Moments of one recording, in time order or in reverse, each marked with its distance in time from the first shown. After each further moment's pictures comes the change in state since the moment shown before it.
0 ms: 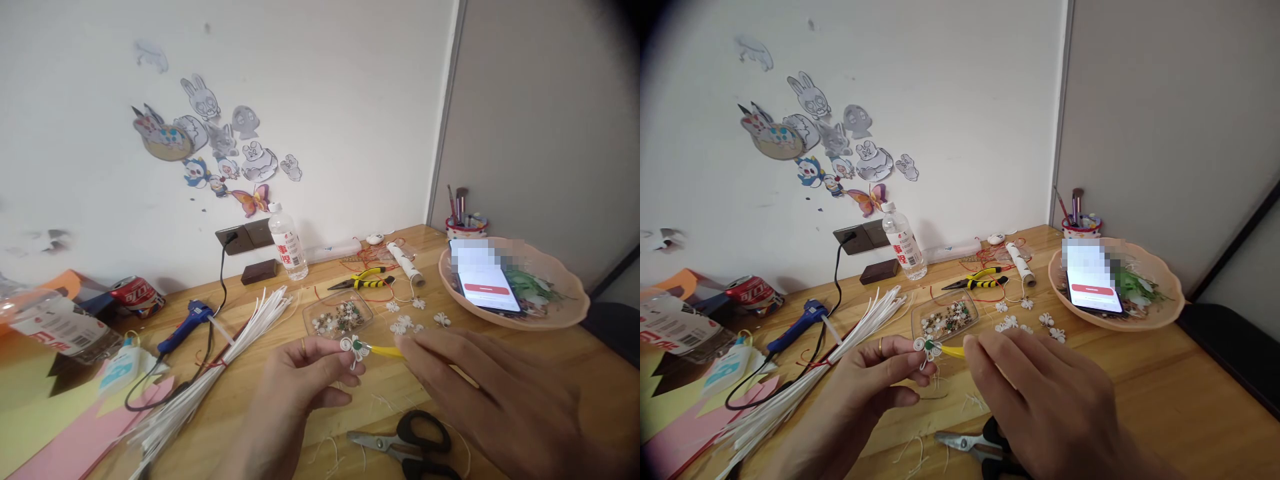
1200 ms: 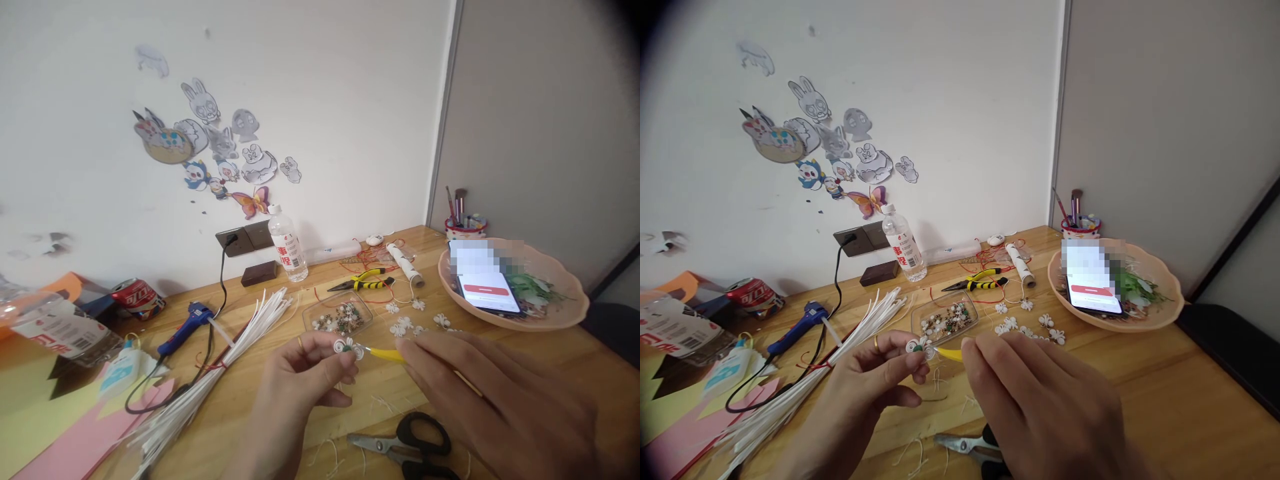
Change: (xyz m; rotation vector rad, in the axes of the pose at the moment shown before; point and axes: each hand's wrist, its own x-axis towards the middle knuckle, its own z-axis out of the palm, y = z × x) left_hand -0.006 -0.003 0.005 0.031 0.061 0.122; right_hand -0.004 -0.003 -0.002 -0.026 -0.019 0.014
